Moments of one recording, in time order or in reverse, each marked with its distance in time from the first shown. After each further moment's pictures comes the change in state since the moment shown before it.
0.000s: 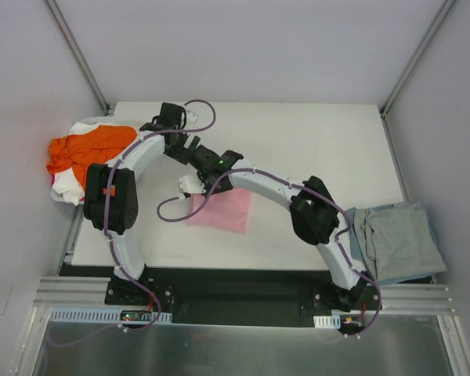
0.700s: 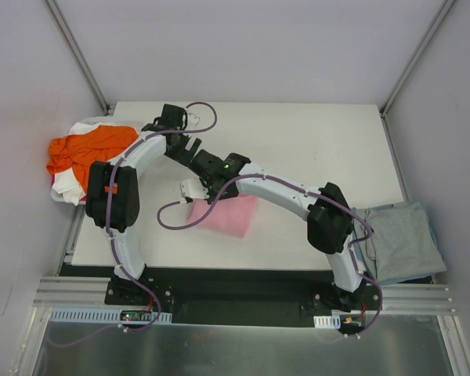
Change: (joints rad) left arm 0.000 0.023 0.000 0.000 0.029 0.000; right arm 0.057 -0.151 -0.080 -0.102 0.032 0.124
